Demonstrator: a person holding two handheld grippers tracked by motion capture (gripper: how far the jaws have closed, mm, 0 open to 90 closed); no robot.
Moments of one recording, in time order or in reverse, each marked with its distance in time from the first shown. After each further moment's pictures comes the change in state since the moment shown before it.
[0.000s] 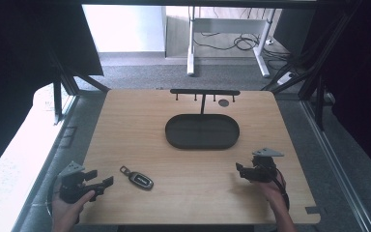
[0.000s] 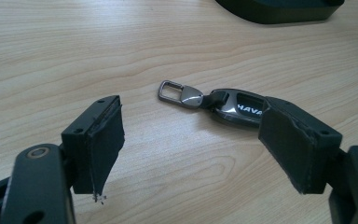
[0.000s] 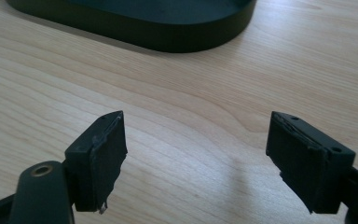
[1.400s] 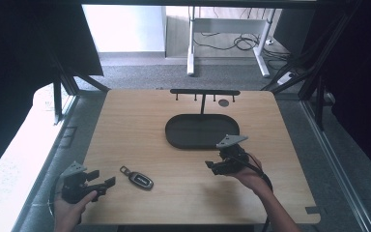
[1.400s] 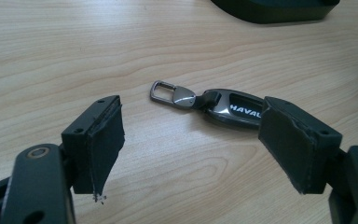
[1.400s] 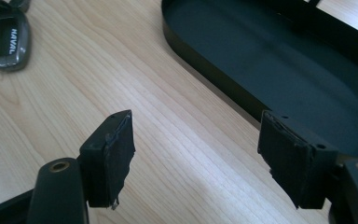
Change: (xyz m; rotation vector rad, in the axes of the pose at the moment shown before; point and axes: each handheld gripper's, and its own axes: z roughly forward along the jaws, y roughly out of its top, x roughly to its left) left arm -0.005 0.001 0.001 0.000 -0.008 0.001; right arm 0.088 0.077 -0.007 0.062 0.246 -0.321
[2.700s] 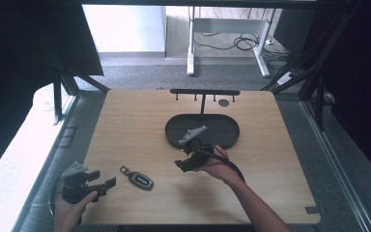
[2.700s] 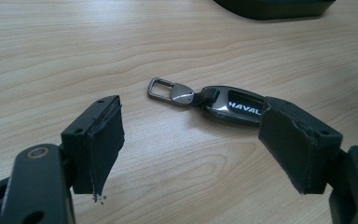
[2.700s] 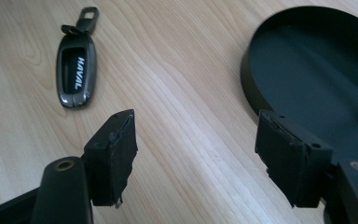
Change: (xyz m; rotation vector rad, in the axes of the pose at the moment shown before) left arm 0.000 -0.001 0.002 0.017 -0.008 0.002; right arm 0.054 0.068 0.046 0.082 0.131 -0.116
